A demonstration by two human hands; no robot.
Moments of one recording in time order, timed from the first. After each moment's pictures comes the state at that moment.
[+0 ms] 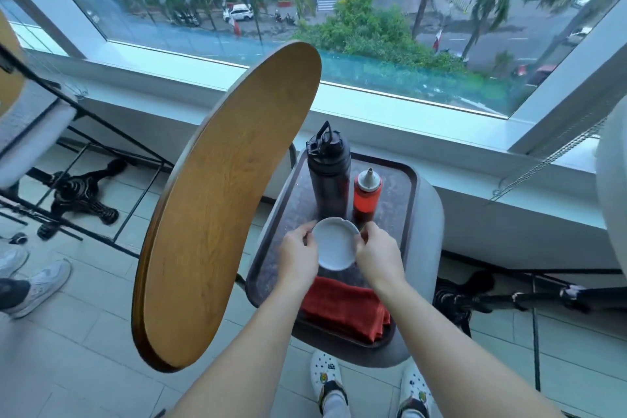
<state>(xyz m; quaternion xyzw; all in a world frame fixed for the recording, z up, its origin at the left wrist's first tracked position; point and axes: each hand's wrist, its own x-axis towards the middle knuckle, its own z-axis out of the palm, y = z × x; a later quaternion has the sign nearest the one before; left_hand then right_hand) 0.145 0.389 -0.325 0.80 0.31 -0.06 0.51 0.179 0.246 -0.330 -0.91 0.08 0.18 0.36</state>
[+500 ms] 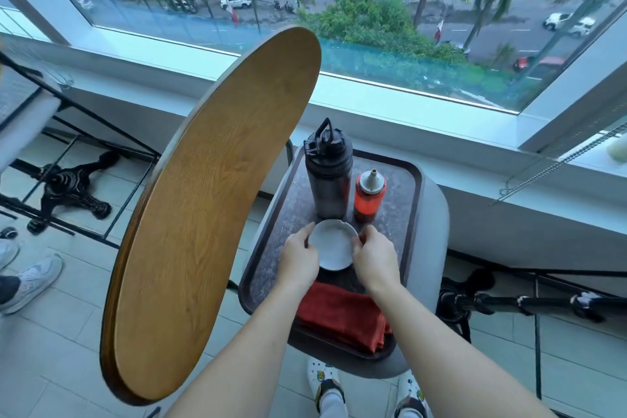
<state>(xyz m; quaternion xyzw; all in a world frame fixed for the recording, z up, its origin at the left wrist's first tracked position) 0.162 0.394 -0.375 0.79 0.31 -0.13 0.51 0.192 0.252 -0.370 -0.91 0.11 0.18 0.35</state>
